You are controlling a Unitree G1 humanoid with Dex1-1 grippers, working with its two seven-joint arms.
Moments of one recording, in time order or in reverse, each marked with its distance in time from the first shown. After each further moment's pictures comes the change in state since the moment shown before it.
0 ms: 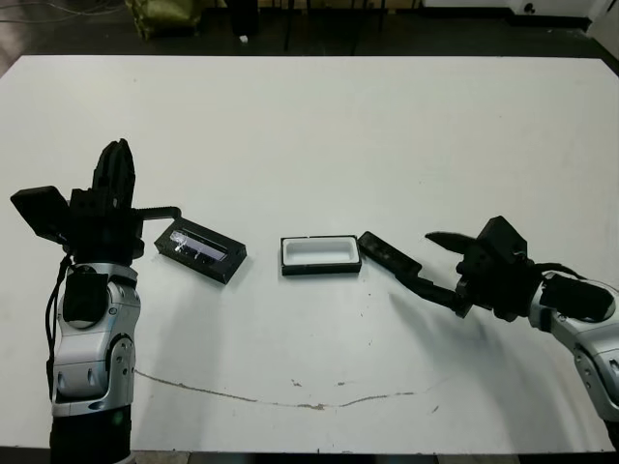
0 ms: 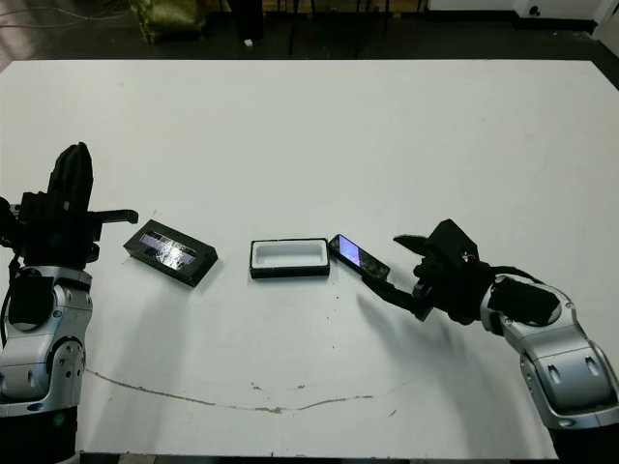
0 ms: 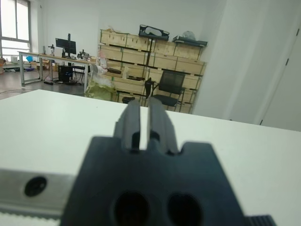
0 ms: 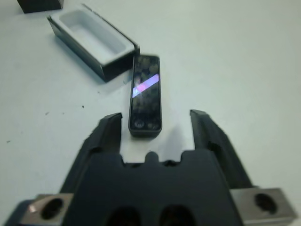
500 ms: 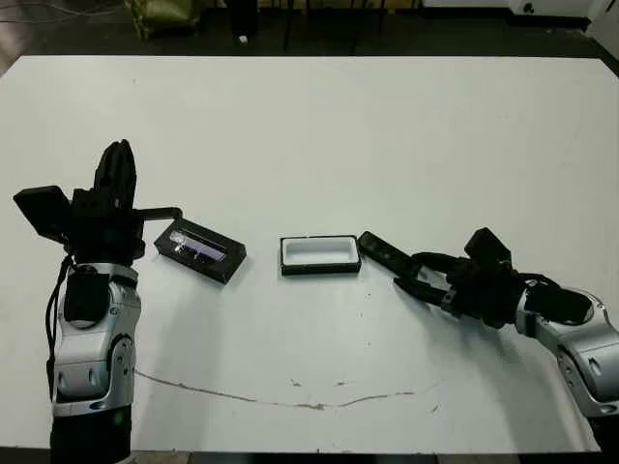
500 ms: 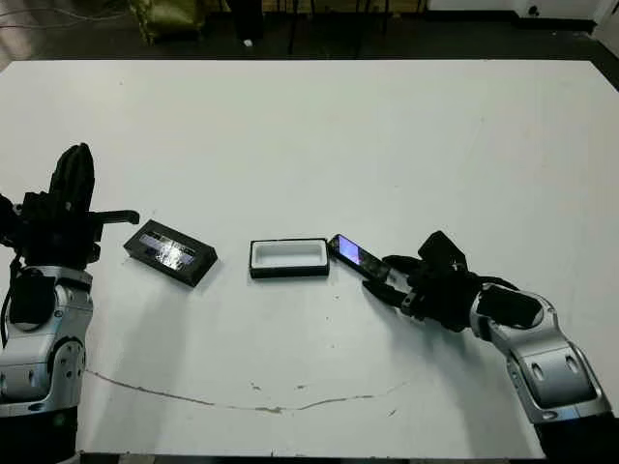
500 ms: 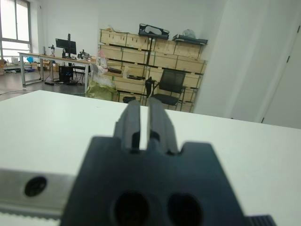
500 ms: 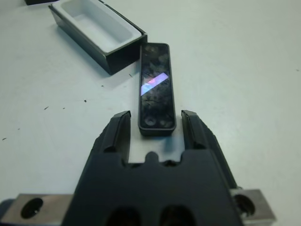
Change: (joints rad) left arm 0.000 0.000 0.000 0.000 0.013 -0.001 -0.001; right arm -0.011 0.018 0.044 0.046 -0.015 -0.051 0.017
